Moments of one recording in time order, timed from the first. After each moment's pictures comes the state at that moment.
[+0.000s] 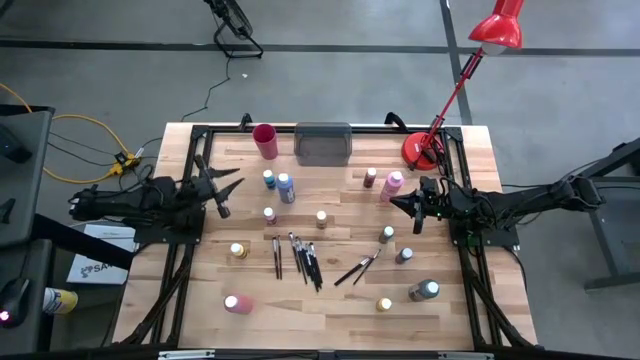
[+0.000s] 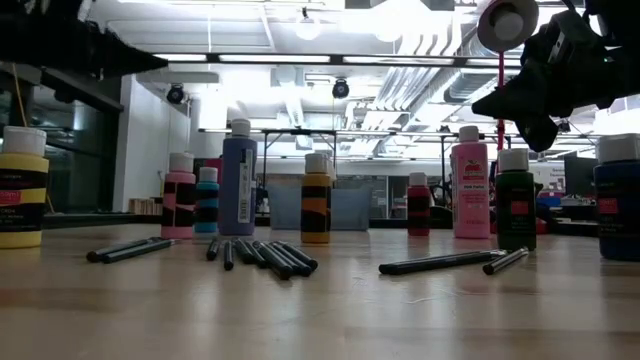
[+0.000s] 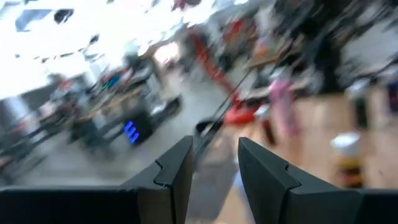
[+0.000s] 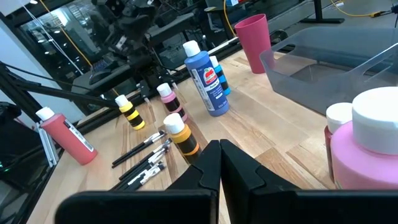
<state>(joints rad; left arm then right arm) -0.06 0.07 0.21 -0.06 -0.57 0.41 0.08 0.51 0.11 0.23 0.31 0.49</state>
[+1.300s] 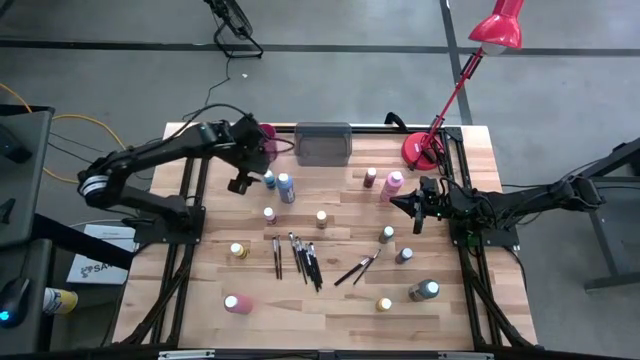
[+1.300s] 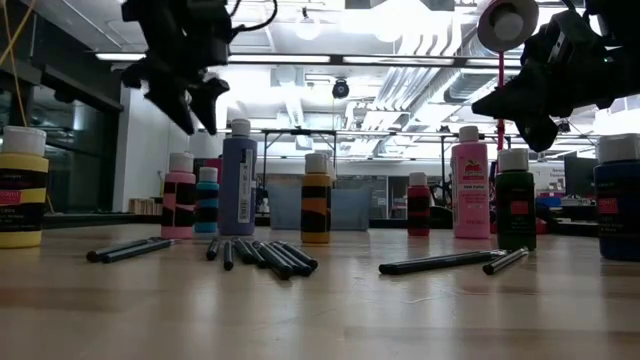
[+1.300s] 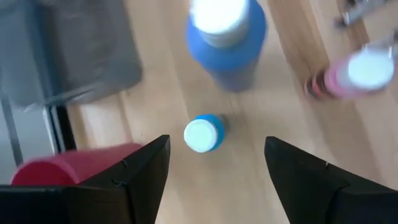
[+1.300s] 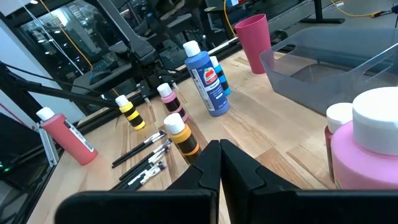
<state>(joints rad) 0.54 1.25 1.07 -0.92 0.11 0.90 0.08 0.51 0.11 0.23 0.31 0.49</state>
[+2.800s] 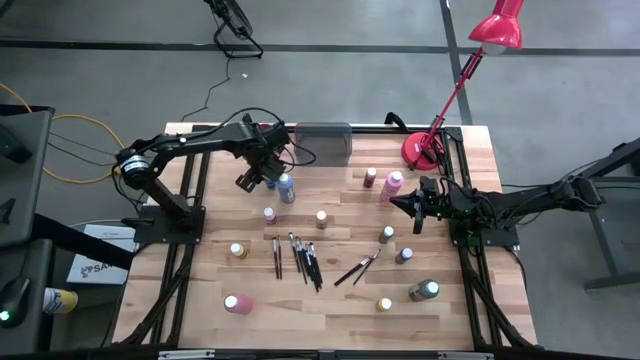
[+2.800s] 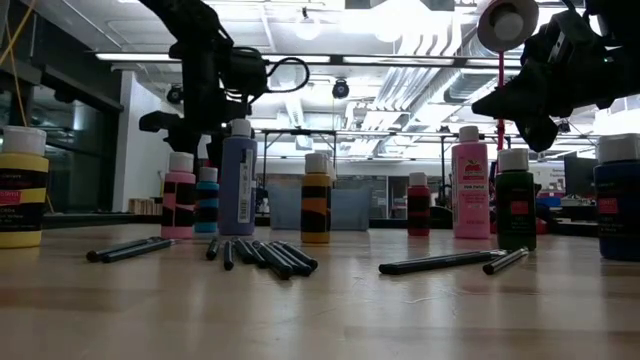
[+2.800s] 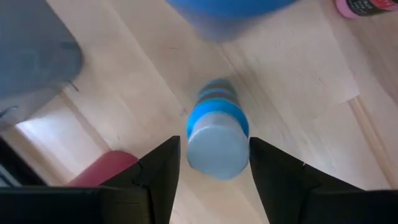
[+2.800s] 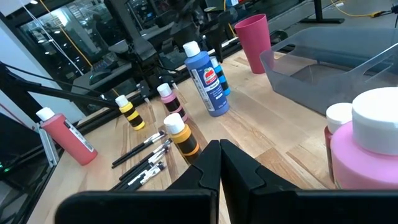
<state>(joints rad) 0.52 1.58 1.17 -0.96 -0.02 1.12 0.08 0.51 0.11 0.23 0.31 0.49</state>
